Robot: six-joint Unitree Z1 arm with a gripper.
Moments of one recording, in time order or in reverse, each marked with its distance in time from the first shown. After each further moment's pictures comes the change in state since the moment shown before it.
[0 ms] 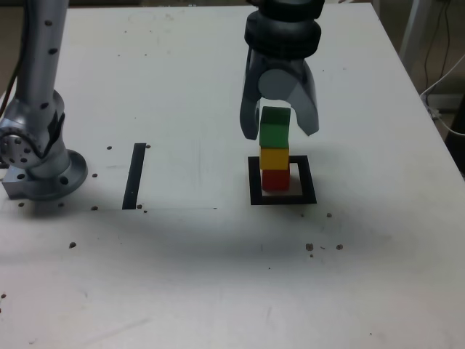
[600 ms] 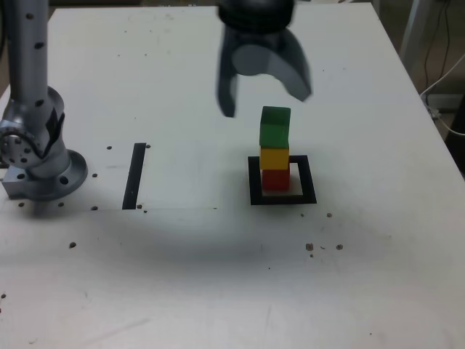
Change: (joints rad) arm 0.006 -0.138 0.072 0.049 0.067 -0.038
